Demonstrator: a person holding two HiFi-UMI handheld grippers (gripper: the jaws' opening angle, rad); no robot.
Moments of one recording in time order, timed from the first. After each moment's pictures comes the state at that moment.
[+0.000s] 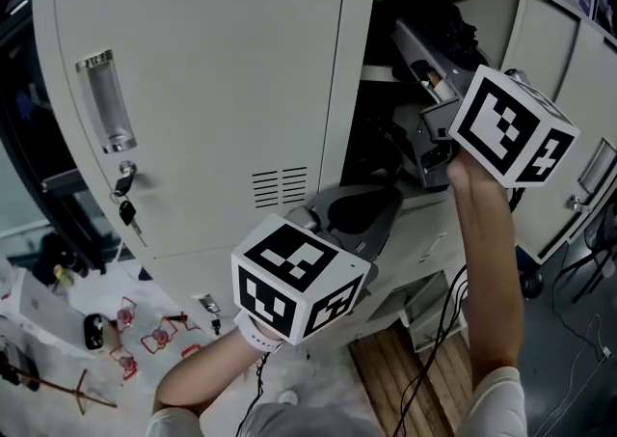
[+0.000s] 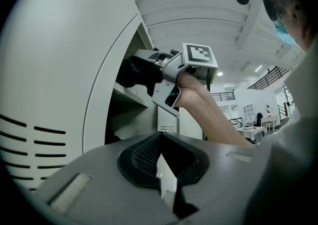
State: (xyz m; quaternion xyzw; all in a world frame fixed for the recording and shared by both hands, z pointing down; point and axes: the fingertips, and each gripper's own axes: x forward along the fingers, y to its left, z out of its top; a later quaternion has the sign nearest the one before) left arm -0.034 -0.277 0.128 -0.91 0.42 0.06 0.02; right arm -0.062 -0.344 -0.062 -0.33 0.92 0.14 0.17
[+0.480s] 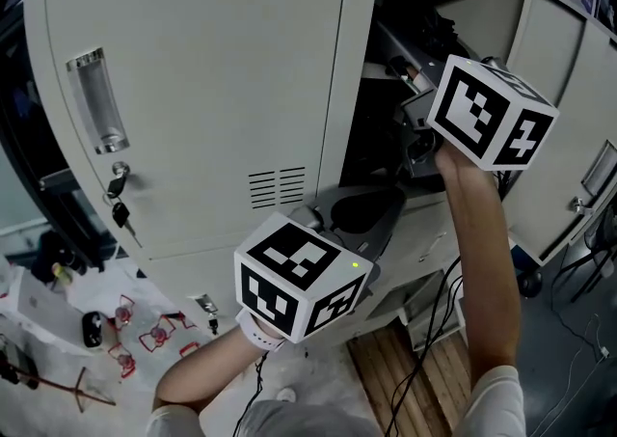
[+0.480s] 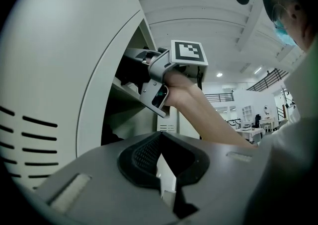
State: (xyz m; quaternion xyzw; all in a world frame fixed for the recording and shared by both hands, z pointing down) left arm -0.030 -0.285 0.132 -0.91 0.41 0.06 0.02; right arm -0.085 -0.367 -0.051 -0.33 0.92 0.15 0.14
